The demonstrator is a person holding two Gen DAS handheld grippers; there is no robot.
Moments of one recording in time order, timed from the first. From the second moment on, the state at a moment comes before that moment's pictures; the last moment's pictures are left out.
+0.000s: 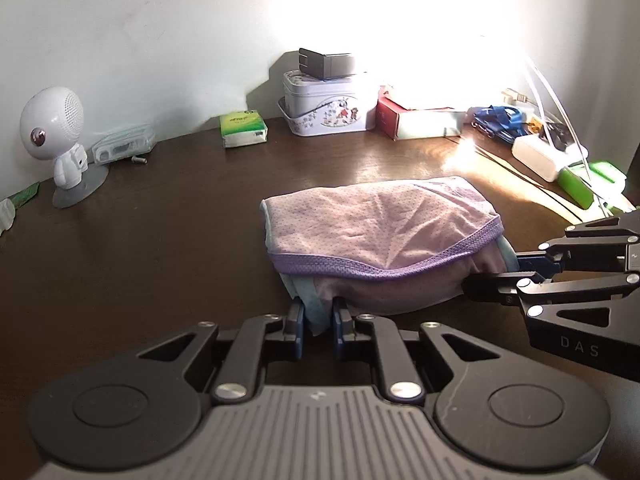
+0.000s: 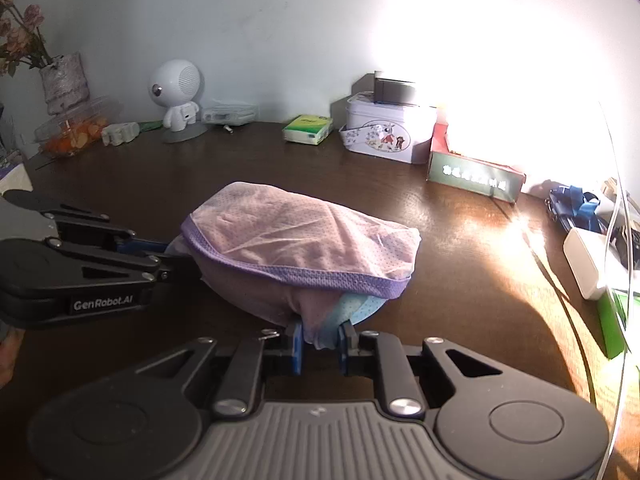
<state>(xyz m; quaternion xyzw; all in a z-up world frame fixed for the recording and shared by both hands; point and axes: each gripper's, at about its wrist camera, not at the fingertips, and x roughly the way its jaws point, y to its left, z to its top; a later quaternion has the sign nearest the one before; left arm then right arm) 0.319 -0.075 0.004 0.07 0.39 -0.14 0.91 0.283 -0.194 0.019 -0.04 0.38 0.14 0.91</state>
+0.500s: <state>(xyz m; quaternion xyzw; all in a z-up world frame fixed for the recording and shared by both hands) 0.406 -0.082 -0.004 0.06 0.37 -0.13 0.92 0.379 -0.212 0.008 0.00 0.37 0.13 0.92</state>
